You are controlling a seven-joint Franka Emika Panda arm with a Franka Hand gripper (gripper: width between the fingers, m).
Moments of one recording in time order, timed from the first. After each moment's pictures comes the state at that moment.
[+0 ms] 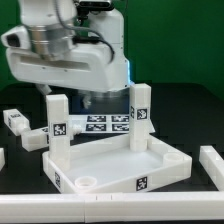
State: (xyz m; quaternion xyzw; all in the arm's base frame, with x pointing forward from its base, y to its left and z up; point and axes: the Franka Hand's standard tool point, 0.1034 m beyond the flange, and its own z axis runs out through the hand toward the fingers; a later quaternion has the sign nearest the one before) arm 0.445 -0.124 0.091 -0.95 0.27 0.14 0.05
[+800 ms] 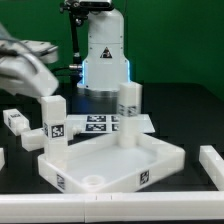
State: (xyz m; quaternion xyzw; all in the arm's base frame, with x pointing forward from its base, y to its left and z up) arm 0.433 -0.171 0.082 -0.87 0.36 0.31 0.14
